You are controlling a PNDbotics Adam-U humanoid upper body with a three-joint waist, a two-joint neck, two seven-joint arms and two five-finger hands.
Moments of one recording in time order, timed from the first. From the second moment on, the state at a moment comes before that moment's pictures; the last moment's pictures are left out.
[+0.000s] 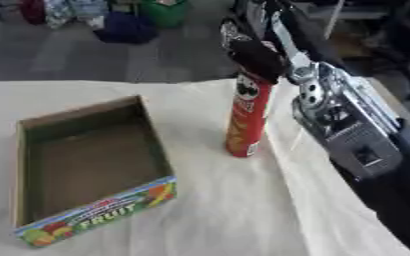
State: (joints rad) left arm -0.31 0.30 -0.02 -1.98 0.21 -0.16 -0.21; right arm -0.66 -0.82 0.17 -1.98 0.49 0.76 0.10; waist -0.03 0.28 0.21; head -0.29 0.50
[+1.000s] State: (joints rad) left arm -0.32 0.30 -0.03 -1.98 0.20 -0.16 -0.21; right arm -0.68 -0.81 0.17 -1.96 0.58 0.75 0.15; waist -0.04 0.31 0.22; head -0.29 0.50
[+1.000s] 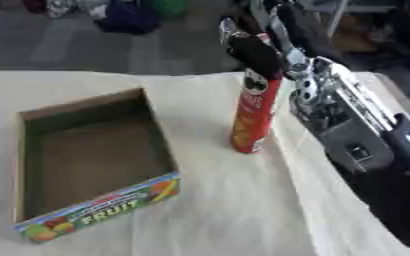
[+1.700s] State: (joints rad) left arm -0.32 0.30 -0.03 -1.98 0.19 -0.16 -0.21; right arm -0.70 -0.81 0.17 -1.89 0.59 0.77 0.16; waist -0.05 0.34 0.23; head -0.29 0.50
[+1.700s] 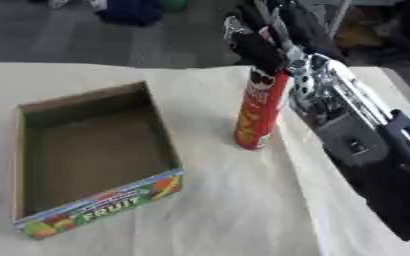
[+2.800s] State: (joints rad) left arm -0.33 0.30 -0.03 -1.98 0.19 -0.16 -0.22; right arm -0.71 -0.84 0.13 -1.94 0.62 0.76 0.15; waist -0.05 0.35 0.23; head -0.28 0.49
